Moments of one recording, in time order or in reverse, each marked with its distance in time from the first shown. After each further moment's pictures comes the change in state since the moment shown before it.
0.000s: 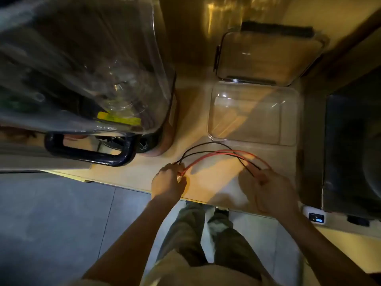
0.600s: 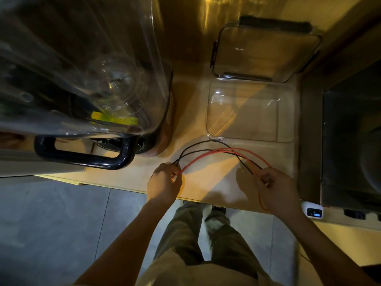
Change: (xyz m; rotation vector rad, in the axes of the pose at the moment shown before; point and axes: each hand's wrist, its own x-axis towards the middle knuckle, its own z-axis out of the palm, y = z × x) left_hand 0.006 -0.020 0.008 -0.134 0.098 0.044; right_hand -0.010 -0.007 -0.007 0.244 0.021 0.066
